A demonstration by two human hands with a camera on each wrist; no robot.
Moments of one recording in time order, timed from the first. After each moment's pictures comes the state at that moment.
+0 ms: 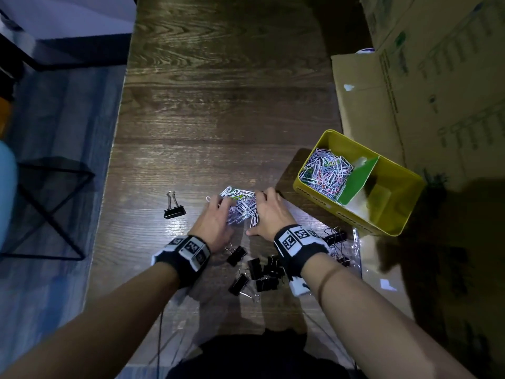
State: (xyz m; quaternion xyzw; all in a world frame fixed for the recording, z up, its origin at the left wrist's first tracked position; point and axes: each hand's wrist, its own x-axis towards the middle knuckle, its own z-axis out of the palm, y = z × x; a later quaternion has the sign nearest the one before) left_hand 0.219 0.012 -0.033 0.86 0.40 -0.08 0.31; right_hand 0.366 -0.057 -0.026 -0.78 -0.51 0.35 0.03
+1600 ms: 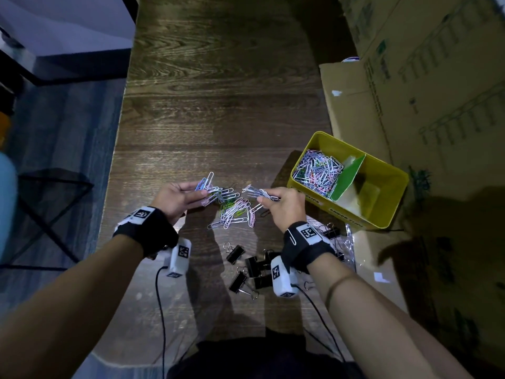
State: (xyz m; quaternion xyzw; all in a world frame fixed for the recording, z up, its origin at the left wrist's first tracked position) left_hand 0.199 0.078 -0.008 0.42 0.51 0.16 0.73; right_hand 0.382 -0.072 -0.009 -0.82 -0.28 0.33 0.38
